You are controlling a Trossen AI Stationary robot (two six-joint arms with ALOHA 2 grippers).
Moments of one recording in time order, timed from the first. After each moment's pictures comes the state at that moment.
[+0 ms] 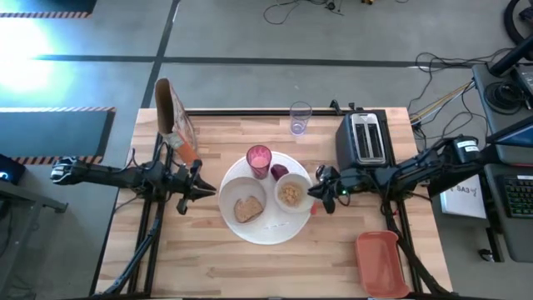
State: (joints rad) left arm -0.07 0.33 0.01 0.29 0.11 -0.19; right arm 0.06 1.29 0.20 0.66 0.04 0.58
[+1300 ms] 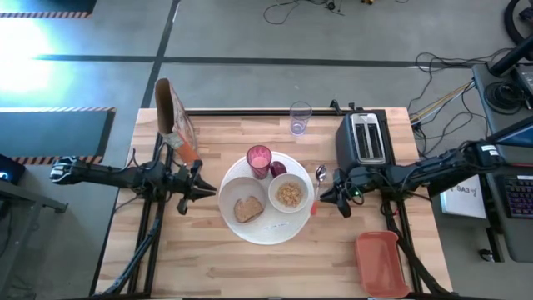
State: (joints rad) left arm -0.07 0.34 0.02 0.29 0.11 -0.19; right arm 0.06 0.96 0.16 0.28 -0.13 0.47
